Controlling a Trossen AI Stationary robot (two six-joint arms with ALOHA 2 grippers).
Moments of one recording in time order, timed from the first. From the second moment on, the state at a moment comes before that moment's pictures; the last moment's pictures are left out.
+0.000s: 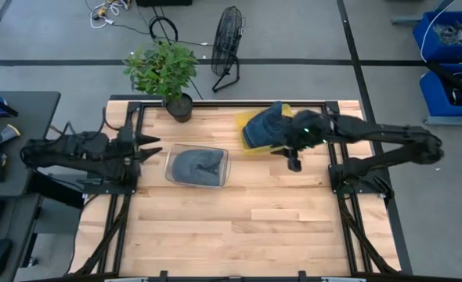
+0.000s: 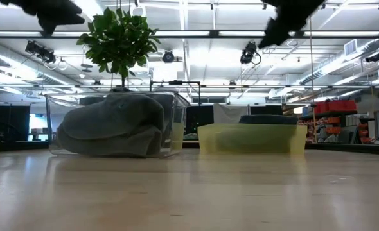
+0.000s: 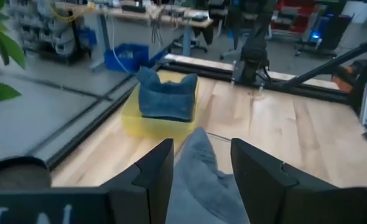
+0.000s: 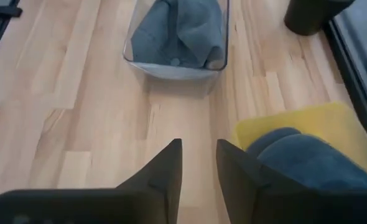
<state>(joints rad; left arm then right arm) -0.15 0.36 0.68 -0.58 -0.45 -0.19 -0.17 1.13 1.06 -0.69 -0.14 -0.14</state>
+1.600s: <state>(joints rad) -0.14 0.01 0.01 0.18 -0.39 0.14 -0.18 0.04 0.01 0.08 -0.03 0.03</state>
